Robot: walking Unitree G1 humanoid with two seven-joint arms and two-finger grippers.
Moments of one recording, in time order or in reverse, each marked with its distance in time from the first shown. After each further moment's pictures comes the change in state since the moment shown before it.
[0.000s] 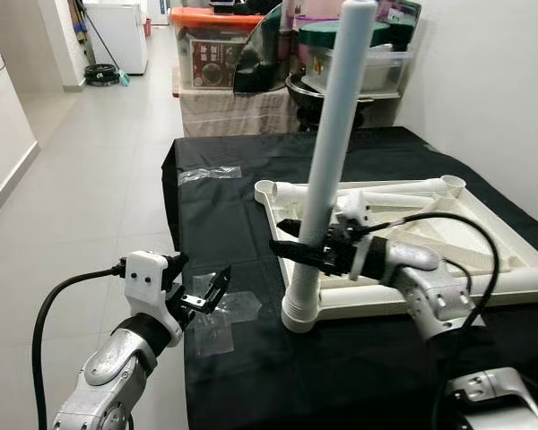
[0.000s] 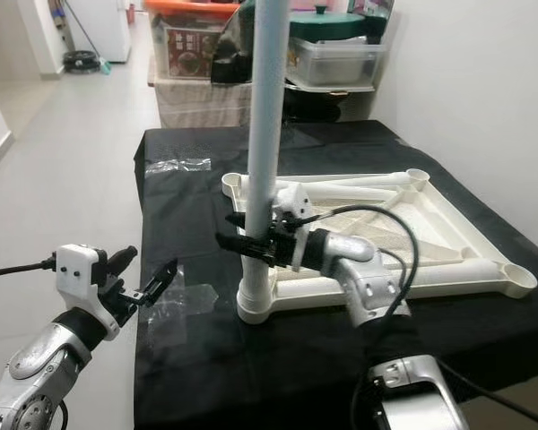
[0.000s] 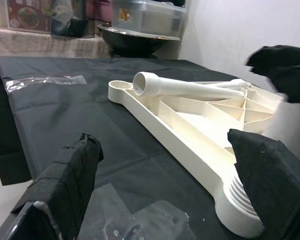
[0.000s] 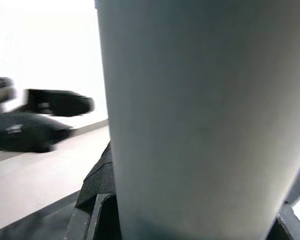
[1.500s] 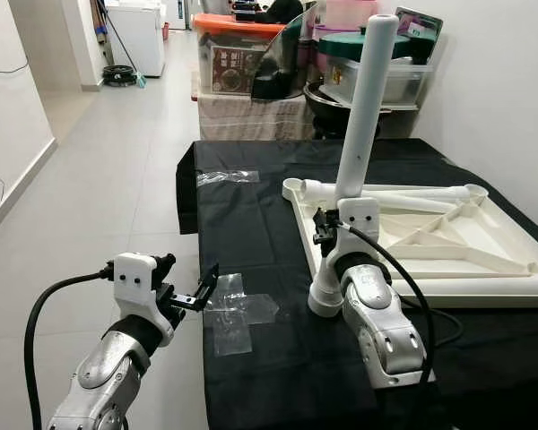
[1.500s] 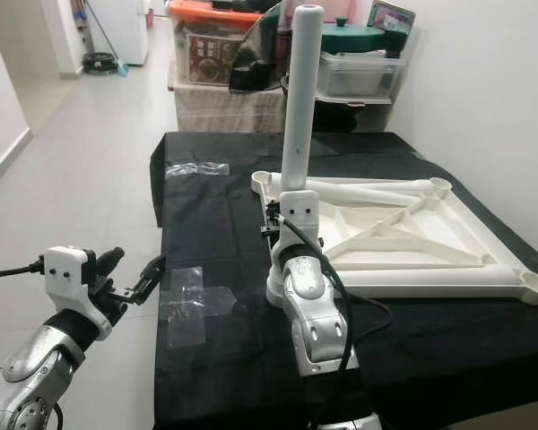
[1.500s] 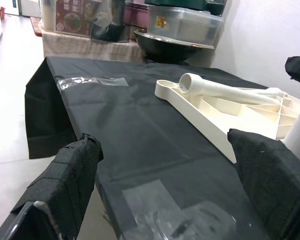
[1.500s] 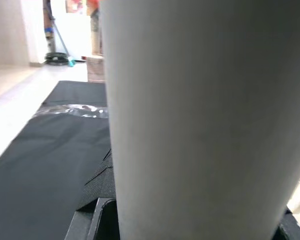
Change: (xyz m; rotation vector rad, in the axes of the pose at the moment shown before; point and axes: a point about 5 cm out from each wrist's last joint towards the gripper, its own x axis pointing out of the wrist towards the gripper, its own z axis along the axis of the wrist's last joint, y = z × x) left arm -0.002 0.012 0.002 0.008 -0.018 0.080; right arm 0.007 0.010 -0.011 0.014 0.047 -1.063
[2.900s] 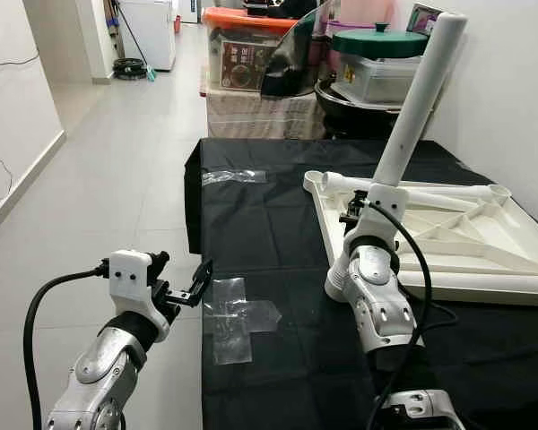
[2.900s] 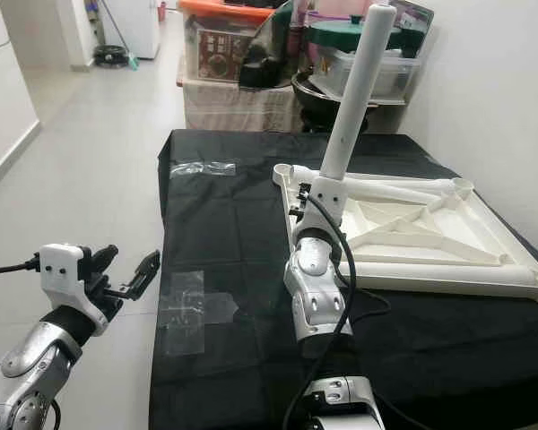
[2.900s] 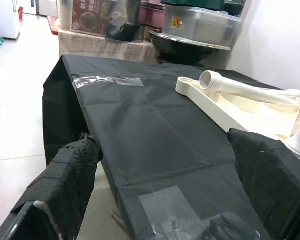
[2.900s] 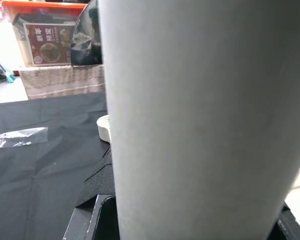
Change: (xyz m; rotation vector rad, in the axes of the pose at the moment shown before) left arm 0.002 0.005 -0.003 0.003 0.004 0.021; right arm 0.024 -0.024 -0.003 0.113 0.005 -0.289
